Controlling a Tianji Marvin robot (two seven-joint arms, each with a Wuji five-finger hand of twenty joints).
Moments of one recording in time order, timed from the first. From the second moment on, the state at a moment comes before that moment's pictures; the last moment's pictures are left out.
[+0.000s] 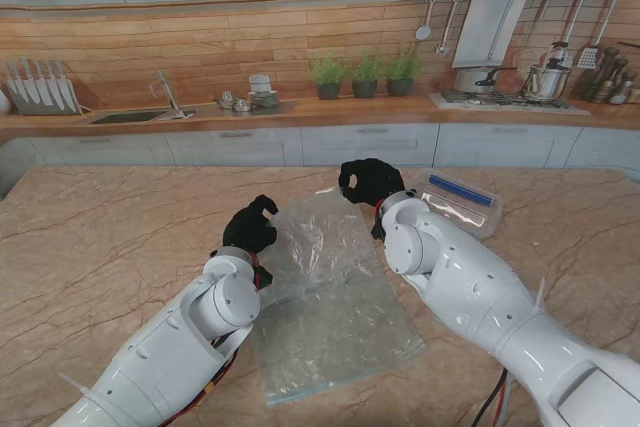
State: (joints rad) left arm 1.23 -1.30 -0.90 -1.24 0.32 0.30 0.41; right arm -0.93 -1.24 0.73 -1.01 -0.57 0.10 -0.26; left_hand 1.01 -0.60 0.88 -0.12 0.39 0.21 0.77 0.64 0.94 0.23 0.50 0.82 0.83 0.35 0.89 0.68 0.43 0.36 1.34 0.67; right_hand 0.72 -0.61 0.88 -0.09 0.78 -0.19 0.99 0.41 0.97 0.24 0.95 0.43 1.04 0.12 1.26 0.81 0.83 0.18 1.74 0.73
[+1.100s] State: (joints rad) left arm 1.12 -1.23 -0.86 -1.22 0.58 0.11 0.34; right arm -0.98 -1.23 0.84 -1.08 -0.64 -0.01 -0.34; left_hand 1.05 -0.53 0.80 -0.12 0.64 0.00 1.02 0.60 0.90 0.21 0.46 0.96 0.76 0.33 0.84 0.72 0.34 0.36 1.30 0.68; right_hand 0.72 -0.56 0.84 -0.09 0.74 -0.21 0.99 0.42 0.98 0.21 0.94 0.42 1.03 0.12 1.21 0.79 0.80 0.18 1.69 0.74
